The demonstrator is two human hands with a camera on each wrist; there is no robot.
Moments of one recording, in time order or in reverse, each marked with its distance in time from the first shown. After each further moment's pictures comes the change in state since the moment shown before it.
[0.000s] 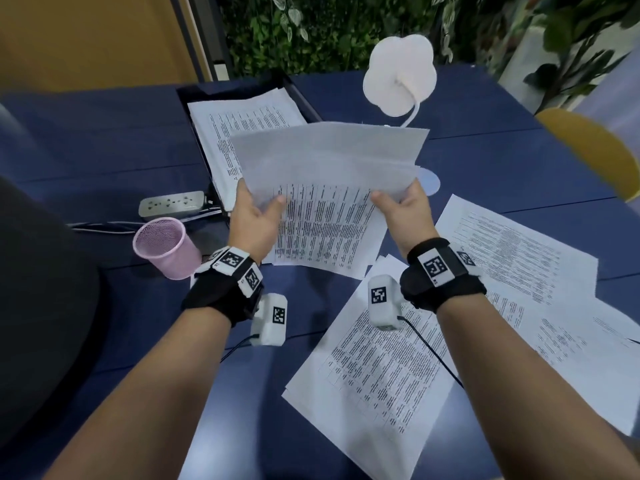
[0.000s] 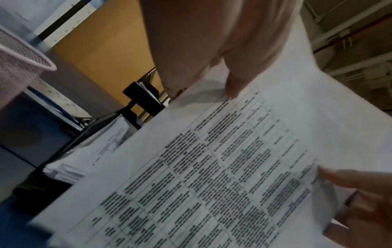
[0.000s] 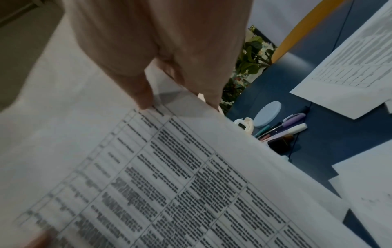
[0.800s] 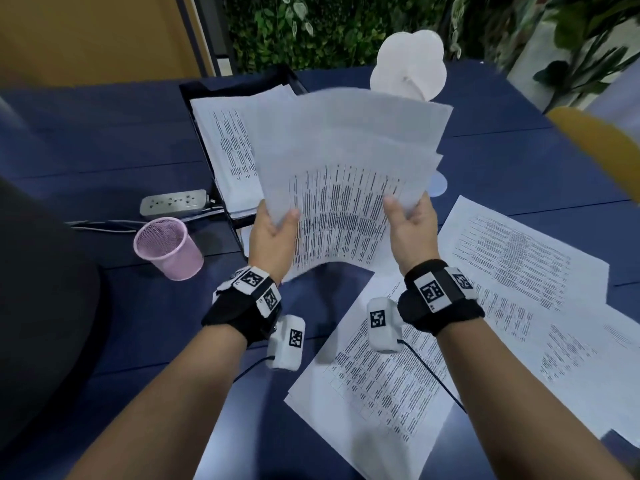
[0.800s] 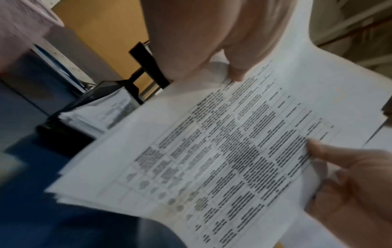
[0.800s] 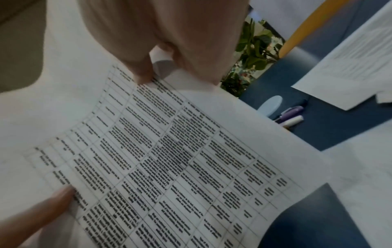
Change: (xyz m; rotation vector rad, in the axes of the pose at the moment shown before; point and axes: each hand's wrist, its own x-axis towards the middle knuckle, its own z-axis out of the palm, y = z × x) left_hand -0.019 -0.013 0.023 -0.266 -0.011 -0.112; right_hand -0.006 0.023 0.006 0.088 0.115 -0.105
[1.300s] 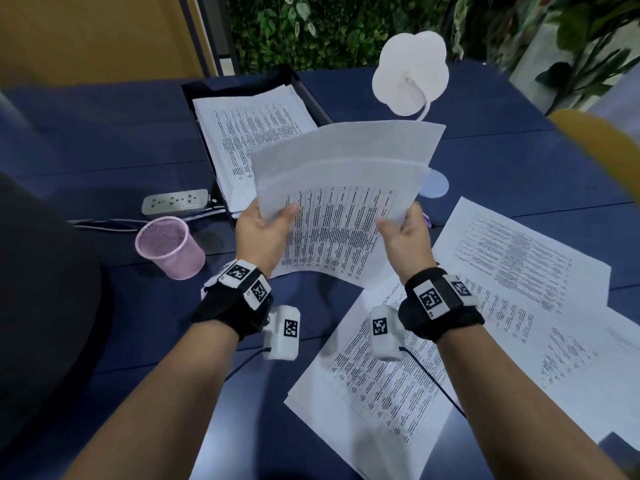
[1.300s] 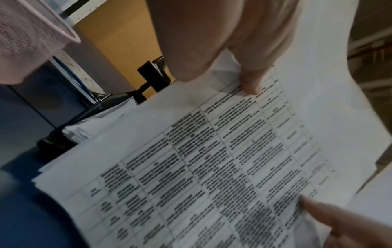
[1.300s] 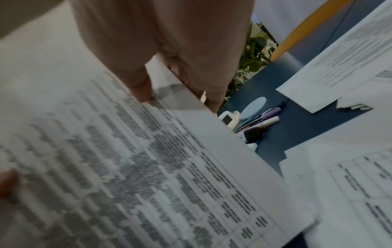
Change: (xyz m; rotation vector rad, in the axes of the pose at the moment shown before) left_hand 0.003 0.019 -0.012 0.003 0.048 0.053; right_hand 0.000 0.024 -0.007 -0.180 -0.092 0.105
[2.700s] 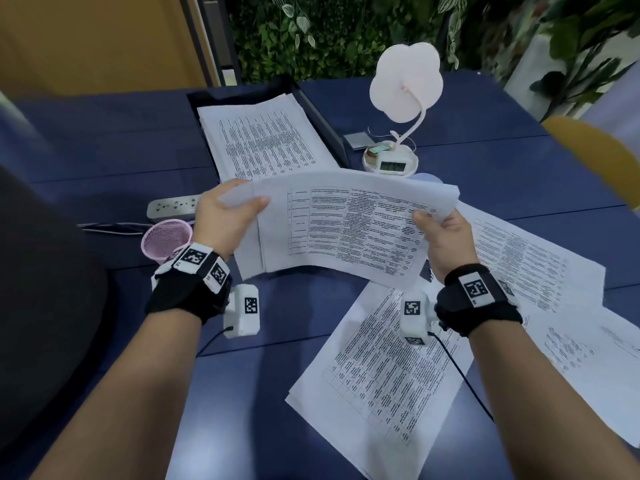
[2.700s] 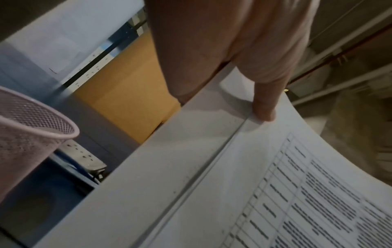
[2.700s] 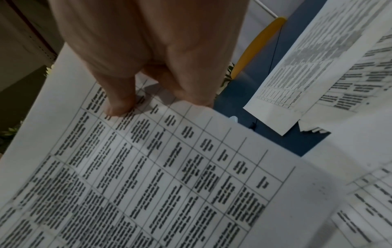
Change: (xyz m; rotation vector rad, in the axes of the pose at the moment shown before) left_hand 0.024 0.023 -0.049 0.171 -0.007 0.069; right_hand 0.002 -0.011 -0.053 0.279 0.021 0.021
